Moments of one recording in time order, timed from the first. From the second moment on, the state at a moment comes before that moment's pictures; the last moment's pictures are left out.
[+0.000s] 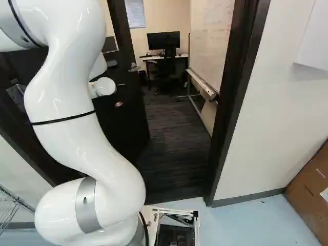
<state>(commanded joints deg) 23.8 -19.5 -56.7 -9.1 35.1 0.0</state>
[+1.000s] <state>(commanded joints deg) 28.9 -31.4 -71.6 -17.5 35.1 0.0</state>
